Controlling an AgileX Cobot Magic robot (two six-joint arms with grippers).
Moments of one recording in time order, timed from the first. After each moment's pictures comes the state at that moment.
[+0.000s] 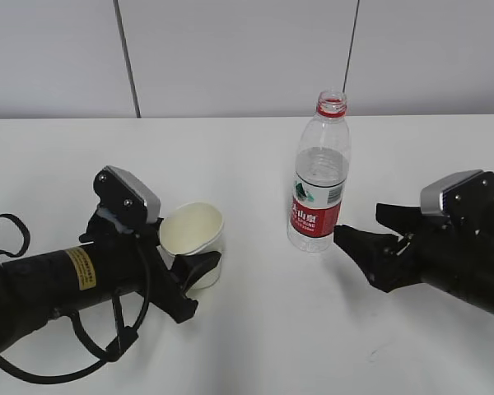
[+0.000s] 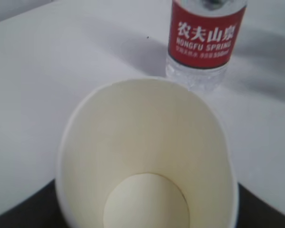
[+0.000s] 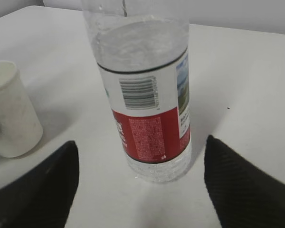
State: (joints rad) left arm -0.49 1.94 -0.54 0.41 -0.93 -0.05; right arm 0.09 1.88 -0.41 -0.51 -1.13 0.18
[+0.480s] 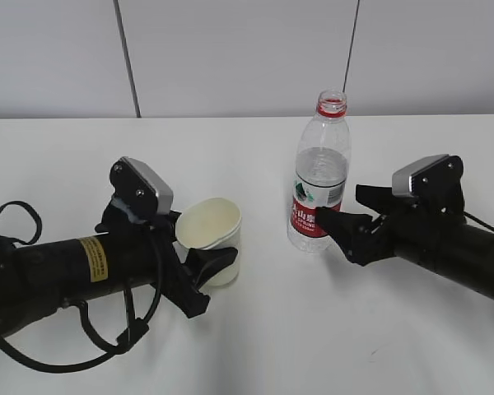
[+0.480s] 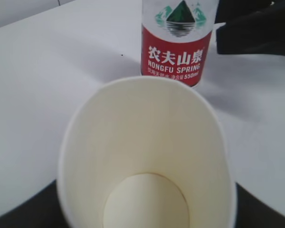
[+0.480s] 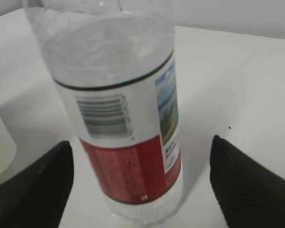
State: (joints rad) left arm -0.49 1.94 -0.61 0.55 -0.90 -0.16; right arm 0.09 2.01 -0.59 -0.56 -1.14 0.17
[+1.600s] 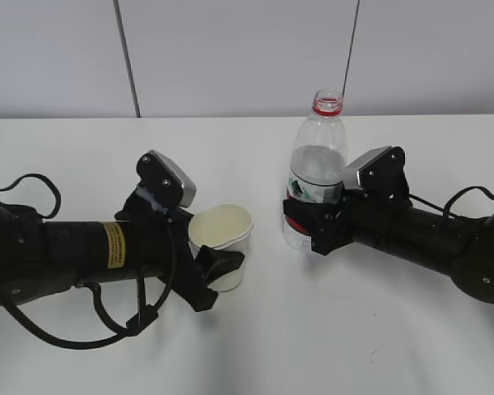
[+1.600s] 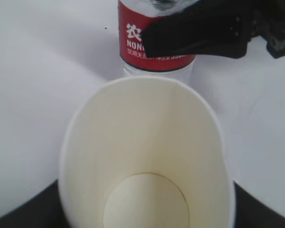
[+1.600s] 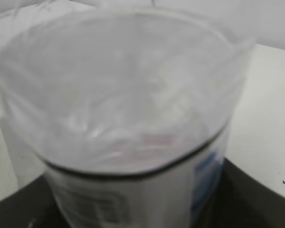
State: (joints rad) left arm -0.49 1.94 -0.72 0.71 -0.70 -0.31; right arm 0.15 2.15 -0.81 -0.63 -1.09 0.20
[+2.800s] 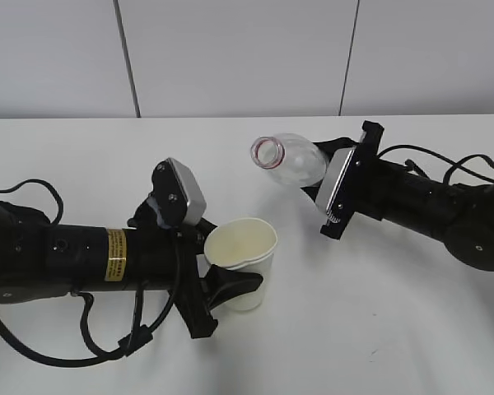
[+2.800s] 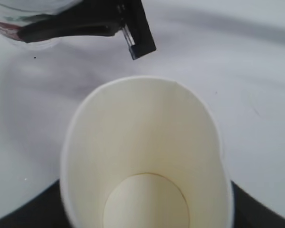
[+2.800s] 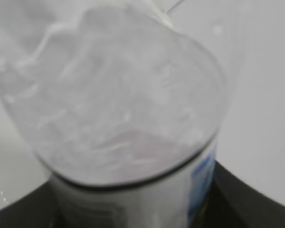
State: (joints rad) left arm -0.49 1.94 -0.72 0.95 -0.81 -0.36; right arm 0.15 2.10 -0.90 -0.60 -1.03 -0.65
